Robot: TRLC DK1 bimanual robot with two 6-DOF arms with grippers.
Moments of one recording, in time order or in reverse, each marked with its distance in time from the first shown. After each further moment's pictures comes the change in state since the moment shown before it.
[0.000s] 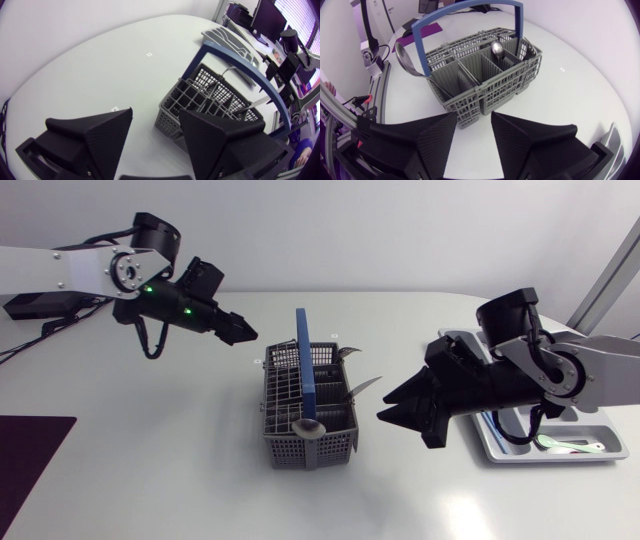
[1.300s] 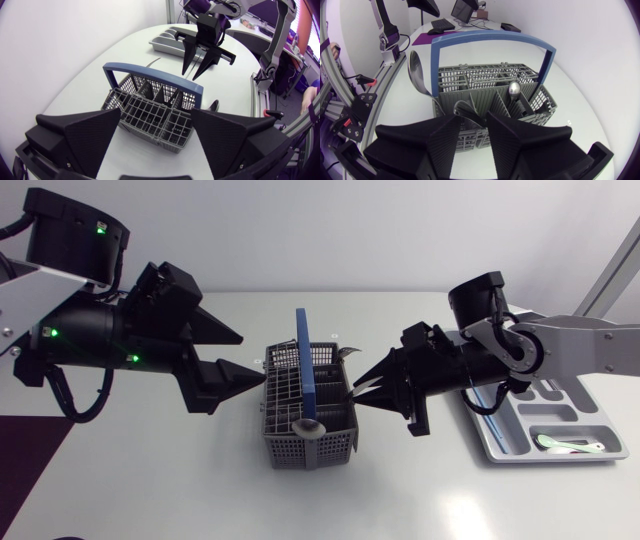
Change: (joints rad) left arm -0.230 -0.563 -0.343 -0.056 -0.038 0.136; right arm 0.053 0.151 0.127 0.062 -0.153 -0.257
